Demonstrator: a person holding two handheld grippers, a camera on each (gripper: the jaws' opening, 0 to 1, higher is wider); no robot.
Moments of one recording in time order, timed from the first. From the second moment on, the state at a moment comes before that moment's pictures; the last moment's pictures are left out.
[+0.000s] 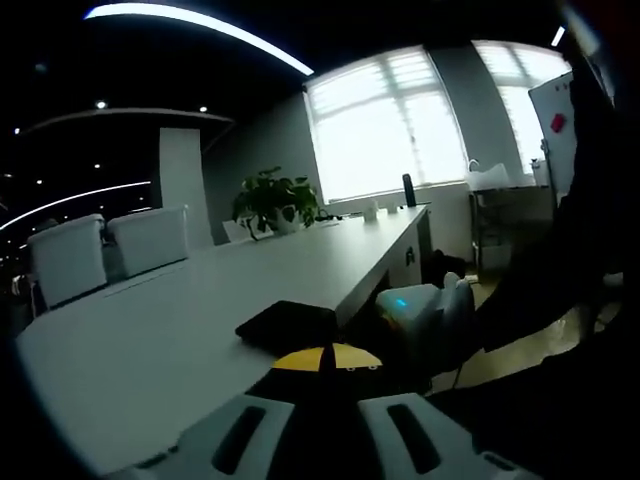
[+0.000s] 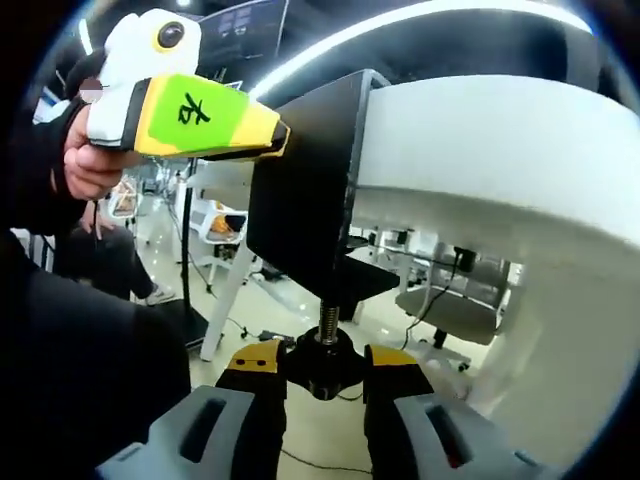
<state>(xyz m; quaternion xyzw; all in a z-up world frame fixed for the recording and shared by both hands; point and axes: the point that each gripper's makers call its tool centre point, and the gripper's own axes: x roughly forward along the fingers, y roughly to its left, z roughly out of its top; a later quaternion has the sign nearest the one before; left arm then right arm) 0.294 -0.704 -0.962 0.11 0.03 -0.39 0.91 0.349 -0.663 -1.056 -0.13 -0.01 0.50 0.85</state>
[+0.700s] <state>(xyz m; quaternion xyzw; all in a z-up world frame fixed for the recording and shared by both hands) 0.299 -0.718 -0.956 0.06 0.04 -0.41 0.91 0.355 -0.663 -1.052 -0.15 -0.02 0.55 0.82</state>
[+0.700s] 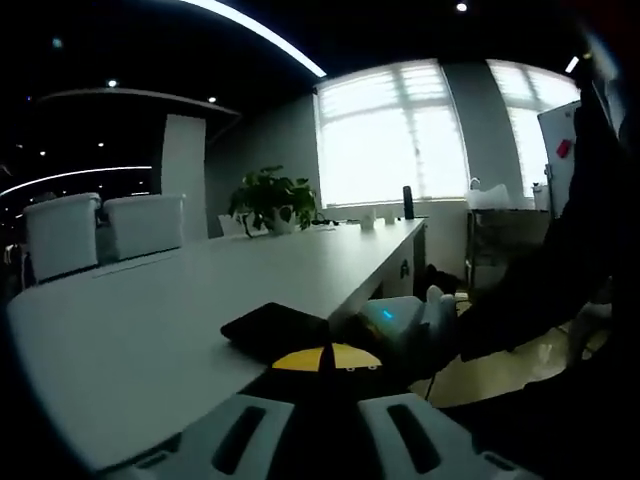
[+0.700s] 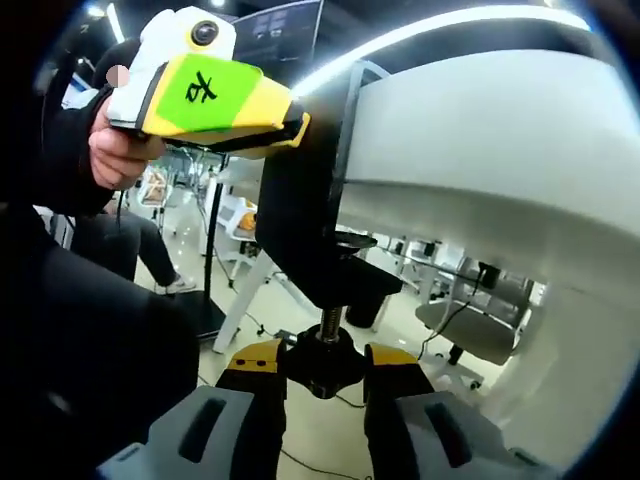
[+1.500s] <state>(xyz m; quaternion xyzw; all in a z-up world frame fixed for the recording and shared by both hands) 0.299 -0.717 -0.949 0.04 0.02 -0.42 0.91 0.363 -0.689 -1.043 -0.06 0.01 0.18 0.98</state>
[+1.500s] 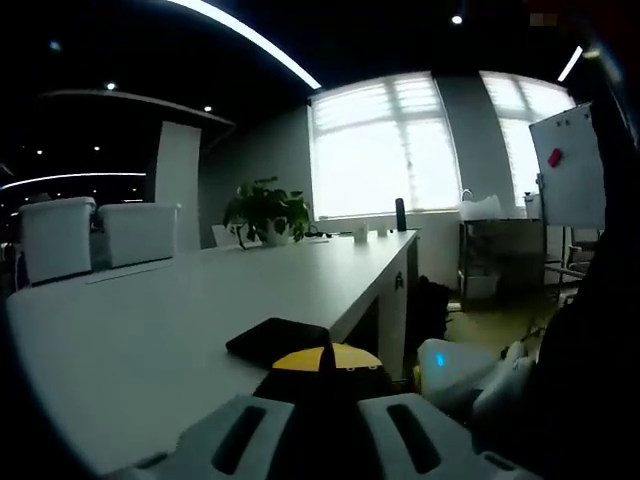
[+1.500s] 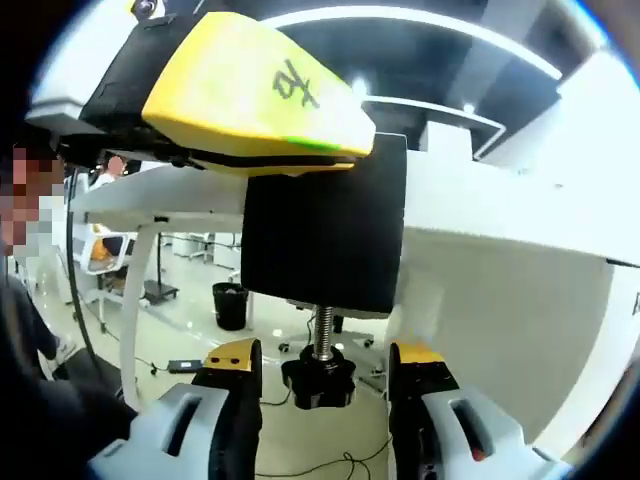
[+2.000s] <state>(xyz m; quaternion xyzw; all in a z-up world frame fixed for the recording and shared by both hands) 0.296 -0.712 -0.948 0.03 0.00 -0.43 0.90 0.362 -0.686 -1.051 -0.07 0.04 0.14 0.99</state>
